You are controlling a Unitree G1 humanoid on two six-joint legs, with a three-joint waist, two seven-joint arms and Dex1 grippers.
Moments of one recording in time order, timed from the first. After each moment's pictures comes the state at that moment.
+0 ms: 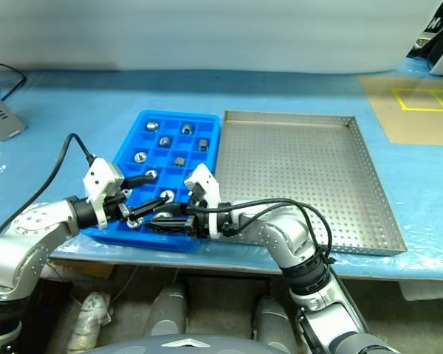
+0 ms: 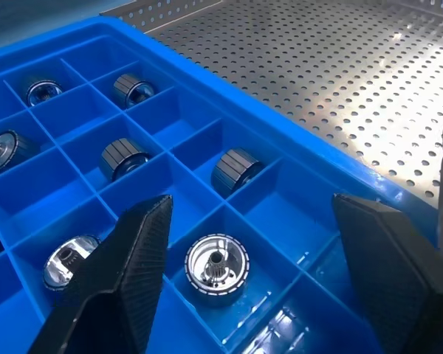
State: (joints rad) left arm -0.08 0.67 0.13 -0.49 -0.47 0.63 -0.73; right arm -0.45 -0.18 0.36 -0.29 0.62 0.91 0.72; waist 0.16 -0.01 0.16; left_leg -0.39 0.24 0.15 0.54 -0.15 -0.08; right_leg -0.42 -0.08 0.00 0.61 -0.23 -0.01
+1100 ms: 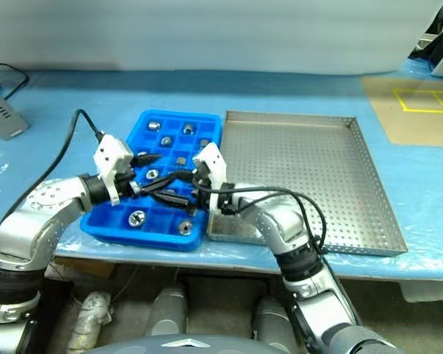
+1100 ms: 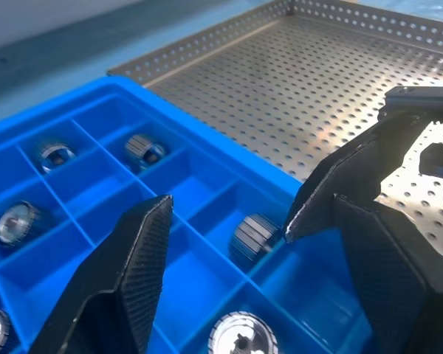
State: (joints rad) left arm -0.29 0.64 0.06 -0.36 -0.44 0.60 -0.72; right arm -0.55 -0.13 0.29 -0.11 0.50 0.69 0.67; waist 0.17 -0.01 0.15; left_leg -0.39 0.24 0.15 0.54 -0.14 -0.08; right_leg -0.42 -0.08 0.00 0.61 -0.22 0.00
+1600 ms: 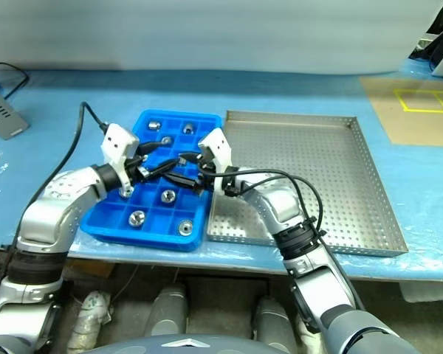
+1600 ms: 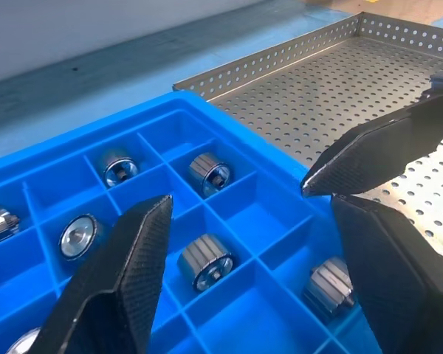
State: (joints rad) left arm -0.41 0.50 0.03 -0.18 -0.33 0.55 -0.66; right arm -0.65 -0.16 0.27 0.12 0.43 0.50 0.70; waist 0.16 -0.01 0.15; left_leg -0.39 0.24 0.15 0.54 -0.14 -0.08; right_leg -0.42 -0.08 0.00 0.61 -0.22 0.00
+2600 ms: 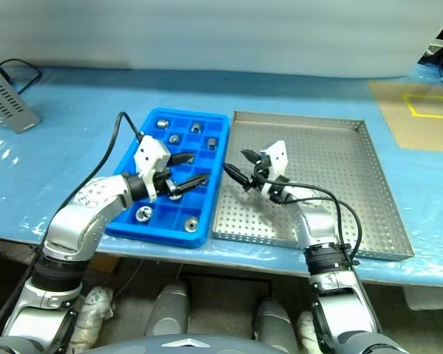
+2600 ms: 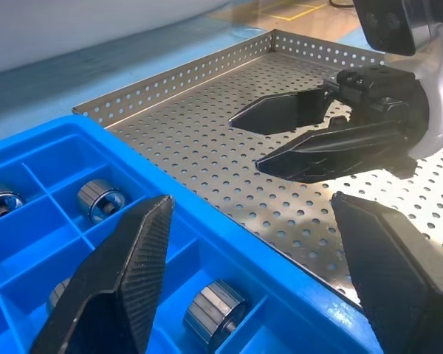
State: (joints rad) left arm -0.38 0.43 -0.08 -0.28 -0.34 0.55 -0.71; right arm -0.46 -0.24 0.04 0.23 0.36 0.20 0.72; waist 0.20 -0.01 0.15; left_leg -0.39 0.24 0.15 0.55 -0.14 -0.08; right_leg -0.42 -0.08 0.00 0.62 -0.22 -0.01
